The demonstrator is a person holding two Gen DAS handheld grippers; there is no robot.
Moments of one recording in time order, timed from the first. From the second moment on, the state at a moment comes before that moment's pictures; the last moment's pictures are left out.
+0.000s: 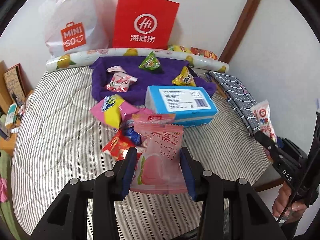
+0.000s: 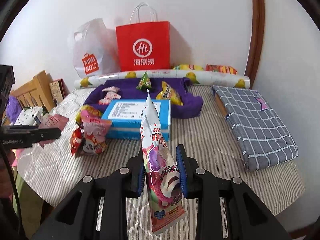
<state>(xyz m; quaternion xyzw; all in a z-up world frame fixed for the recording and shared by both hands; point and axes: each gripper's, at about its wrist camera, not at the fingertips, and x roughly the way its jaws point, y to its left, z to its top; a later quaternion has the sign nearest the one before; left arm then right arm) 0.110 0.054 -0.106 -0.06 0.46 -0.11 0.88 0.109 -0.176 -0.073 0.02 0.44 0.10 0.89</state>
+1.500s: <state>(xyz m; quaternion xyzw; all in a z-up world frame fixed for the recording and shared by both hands) 0.223 0.043 -0.086 -0.08 0.45 -0.14 0.88 0.218 -0.162 -0.063 0.03 0.43 0.11 0.90</state>
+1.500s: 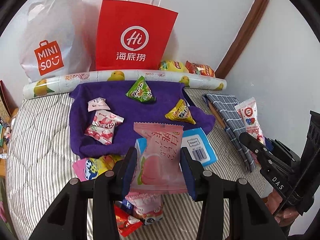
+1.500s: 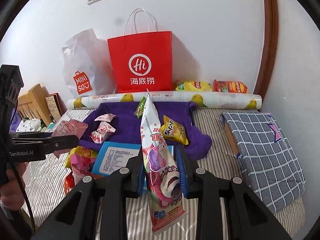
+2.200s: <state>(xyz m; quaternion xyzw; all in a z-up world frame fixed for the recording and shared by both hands) 0.266 0.058 -0.072 -0.06 0.44 -0.11 0.89 0.274 -0.140 -0.072 0.01 0.42 0.12 0.90</state>
